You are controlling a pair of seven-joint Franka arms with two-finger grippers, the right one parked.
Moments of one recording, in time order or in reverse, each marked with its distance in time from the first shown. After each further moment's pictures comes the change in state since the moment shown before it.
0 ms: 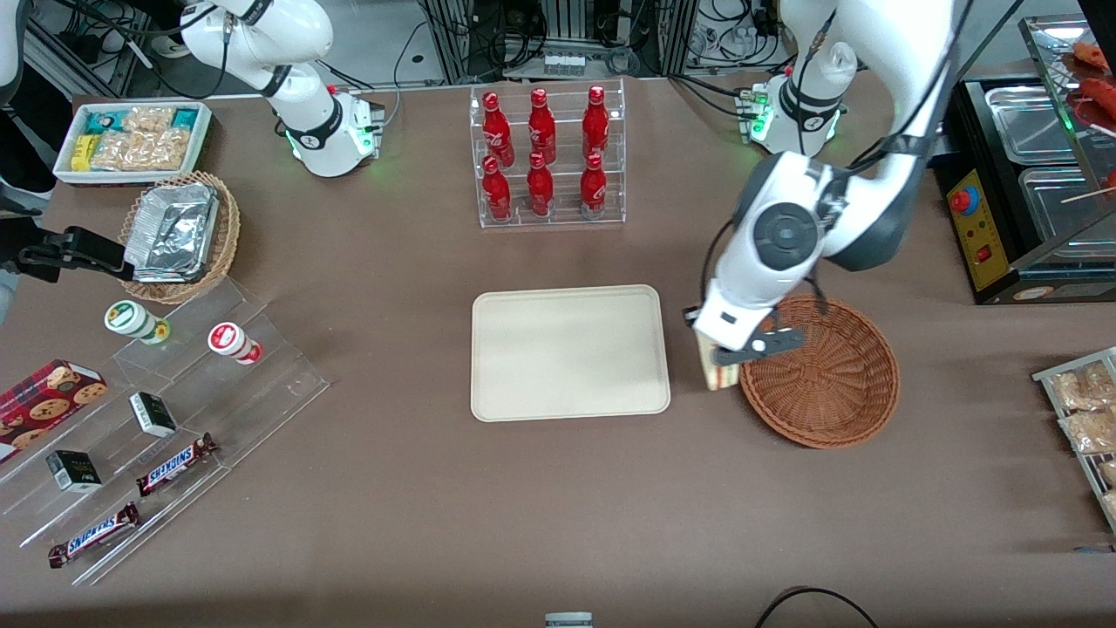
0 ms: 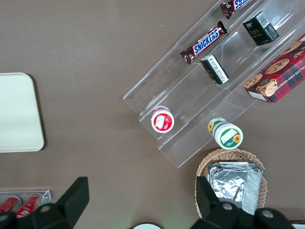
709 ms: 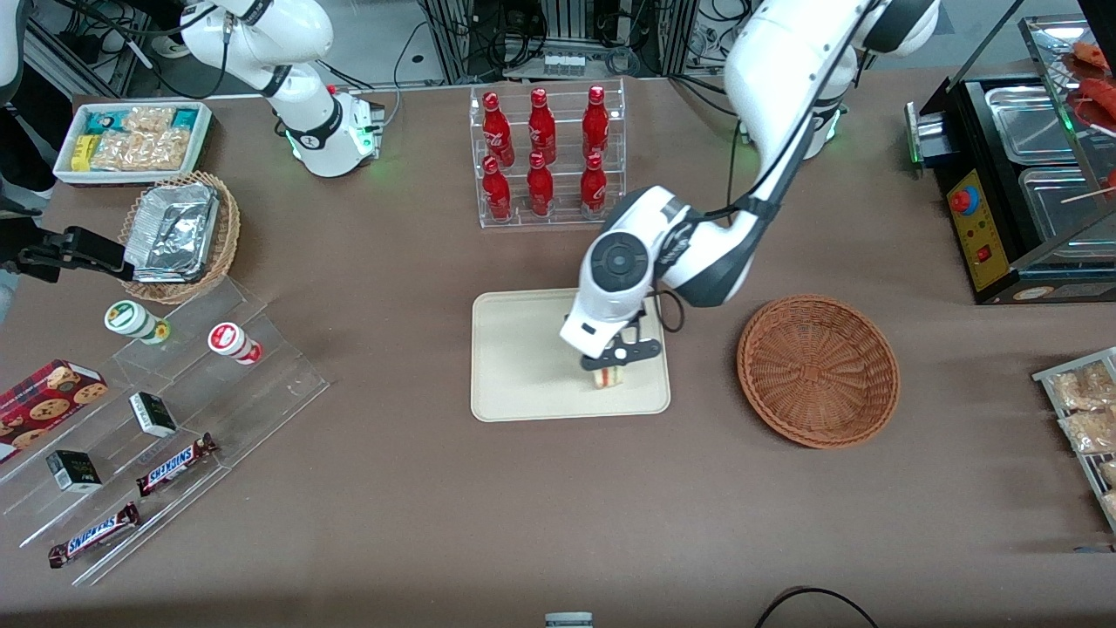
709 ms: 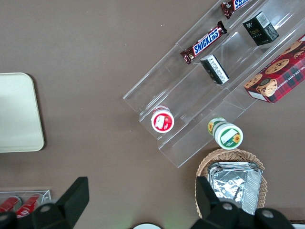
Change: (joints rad) arm -0.226 0.333 0.001 0.339 -0.034 0.005 -0.190
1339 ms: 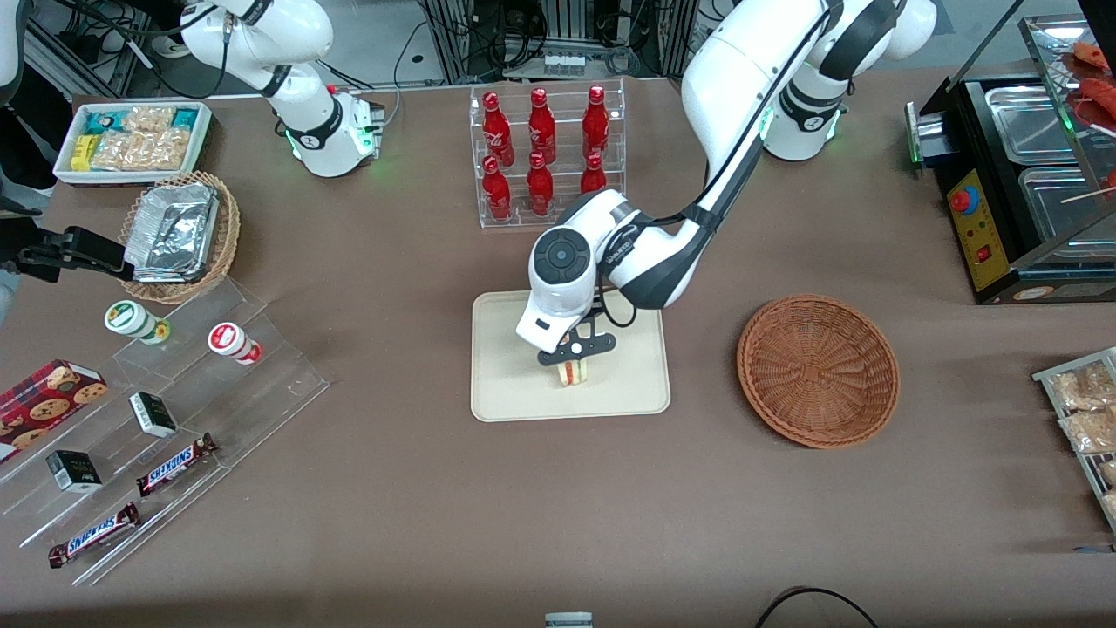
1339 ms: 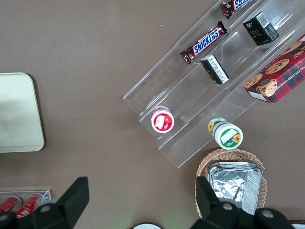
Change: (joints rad) arm -0.079 0.107 0.007 0.118 0.036 -0.001 -0.114
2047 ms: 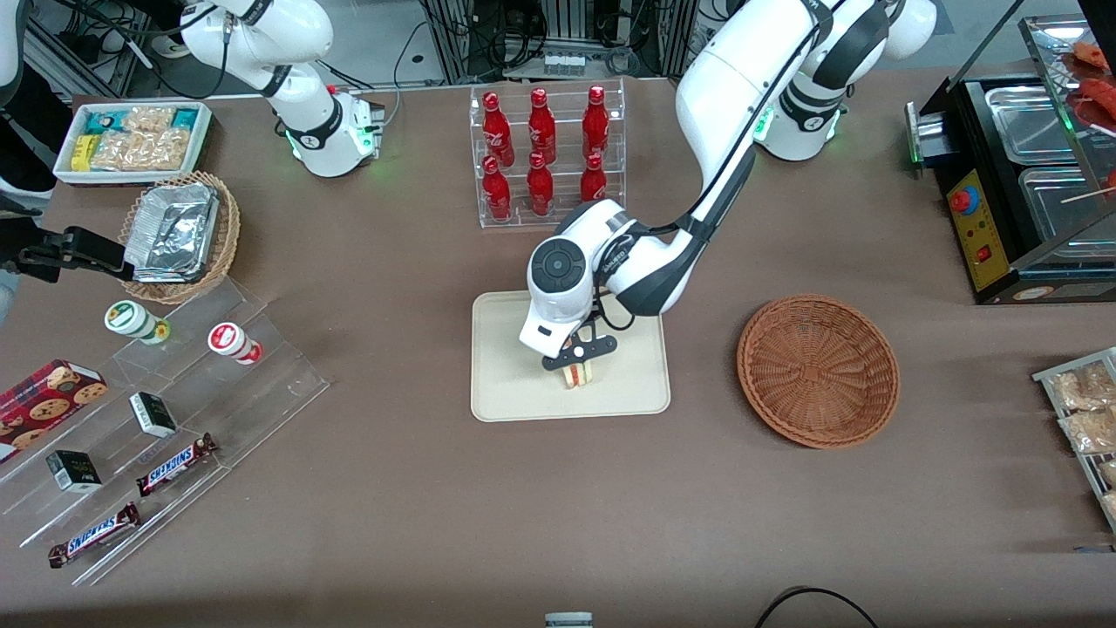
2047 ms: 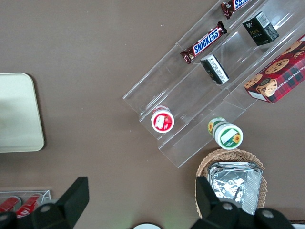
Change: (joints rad) arm -0.001 0.035 0.001 0.004 0.006 0.014 -0.050
